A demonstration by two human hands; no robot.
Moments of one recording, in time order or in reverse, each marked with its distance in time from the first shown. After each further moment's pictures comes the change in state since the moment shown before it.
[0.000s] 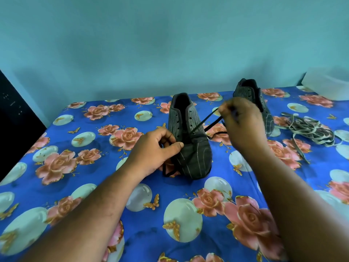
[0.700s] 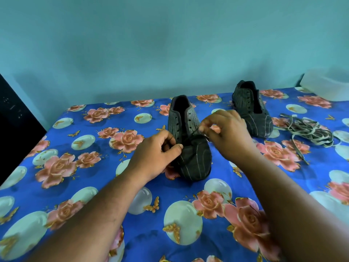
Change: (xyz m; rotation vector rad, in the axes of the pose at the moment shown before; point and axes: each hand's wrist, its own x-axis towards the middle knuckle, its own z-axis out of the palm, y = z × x) left_hand -0.002 0.001 0.003 0.179 0.009 0.094; right_hand -0.012 -0.004 0.013 -0.122 -0.258 -0.156
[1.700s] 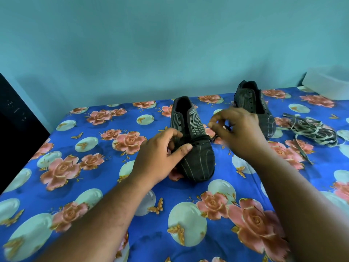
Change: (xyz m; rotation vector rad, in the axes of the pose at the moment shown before) left_hand -0.002 0.000 0.002 0.207 0.114 0.148; right_hand 0.004 0.013 -0.012 -0.010 0.057 0.021
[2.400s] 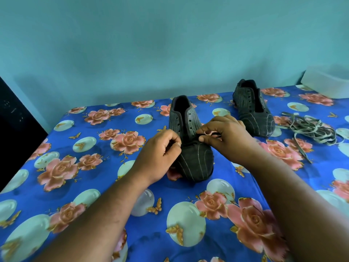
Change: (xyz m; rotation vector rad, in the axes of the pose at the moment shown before) left_hand 0.001 0.002 -0.002 -0.224 -0.112 0.010; right_hand -0.006 0.000 0.011 -0.018 -0.221 -0.093
